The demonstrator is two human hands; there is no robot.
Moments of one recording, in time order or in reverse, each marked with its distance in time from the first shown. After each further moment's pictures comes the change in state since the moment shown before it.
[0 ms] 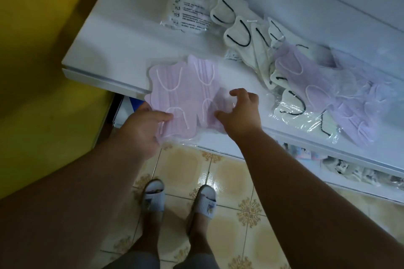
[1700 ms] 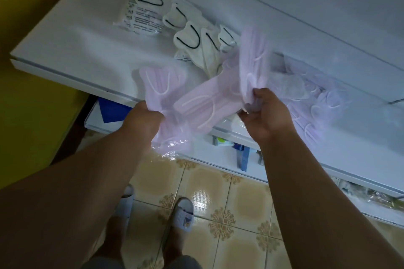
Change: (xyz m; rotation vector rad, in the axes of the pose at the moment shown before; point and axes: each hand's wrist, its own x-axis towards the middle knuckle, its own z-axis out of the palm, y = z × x) left_hand -0.058 -0.057 0.125 0.479 0.096 0.211; right_hand 0.015 0.104 -0.146 1.440 -0.068 0.292
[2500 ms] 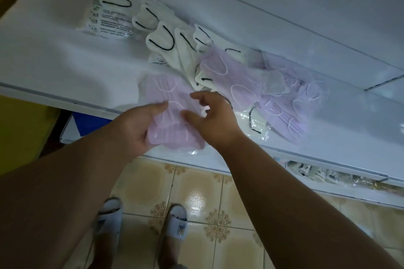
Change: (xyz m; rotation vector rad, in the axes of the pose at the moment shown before) left_hand 0.016 0.012 0.034 -0.466 -0.466 -0.203; right_hand -0.008 0.039 0.013 -1.222 -0.161 -0.528
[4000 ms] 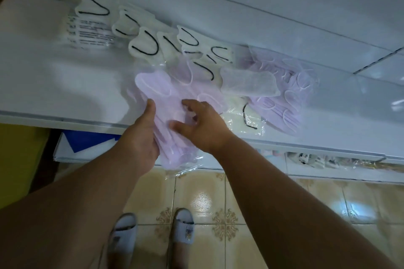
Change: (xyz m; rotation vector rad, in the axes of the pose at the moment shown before) left_hand 0.021 -0.023 0.006 -0.018 0.039 0.107; right_hand 0.000 0.006 0.009 -0.032 -0.143 0.114
